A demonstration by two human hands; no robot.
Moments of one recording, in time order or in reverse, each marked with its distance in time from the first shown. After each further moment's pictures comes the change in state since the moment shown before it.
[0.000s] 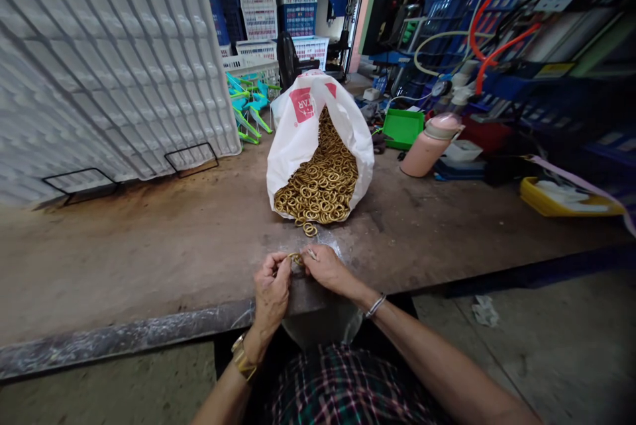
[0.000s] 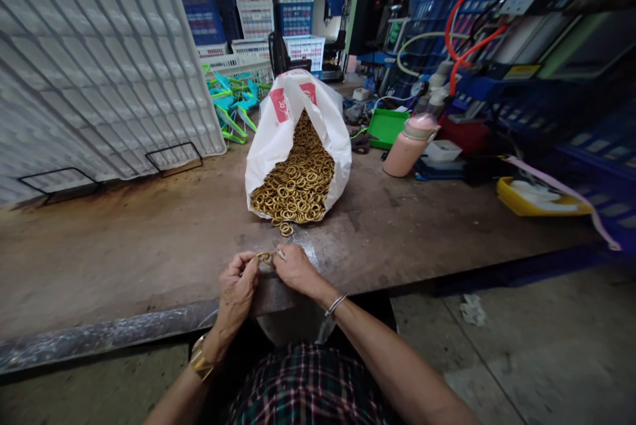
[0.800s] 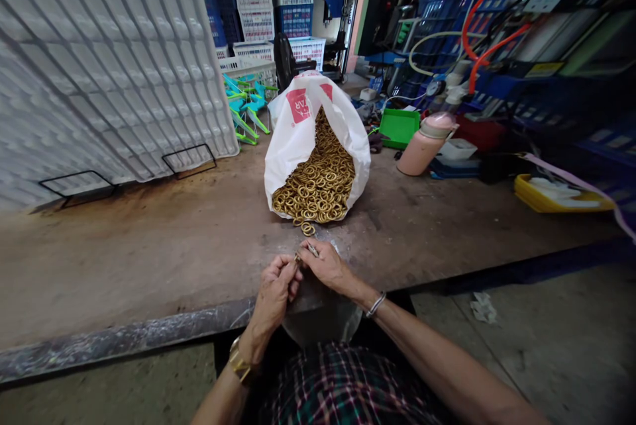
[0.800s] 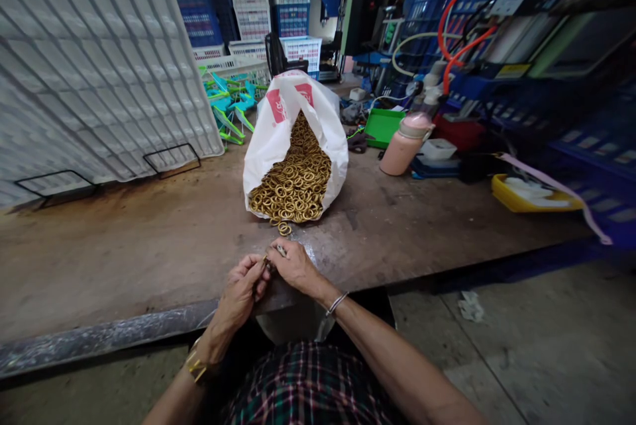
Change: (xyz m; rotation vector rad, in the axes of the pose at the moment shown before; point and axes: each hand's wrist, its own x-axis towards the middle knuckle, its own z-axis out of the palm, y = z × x) left_hand -0.005 0.007 0.003 -0.267 -0.291 -0.268; right_hand -0.003 -0.002 -0.002 0.210 0.061 -0.094
